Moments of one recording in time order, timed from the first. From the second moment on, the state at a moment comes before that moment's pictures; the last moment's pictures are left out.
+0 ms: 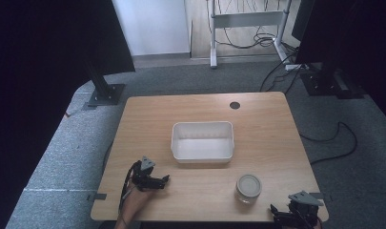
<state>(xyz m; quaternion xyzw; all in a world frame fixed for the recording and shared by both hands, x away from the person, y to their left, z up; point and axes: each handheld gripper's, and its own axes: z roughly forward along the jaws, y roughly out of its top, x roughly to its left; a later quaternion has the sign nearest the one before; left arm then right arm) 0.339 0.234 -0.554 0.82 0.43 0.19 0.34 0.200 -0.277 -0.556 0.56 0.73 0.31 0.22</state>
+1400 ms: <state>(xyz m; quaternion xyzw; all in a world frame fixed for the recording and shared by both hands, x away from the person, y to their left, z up) 0.338 0.233 -0.554 0.82 0.43 0.19 0.33 0.196 -0.231 -0.531 0.48 0.77 0.37 0.22</state>
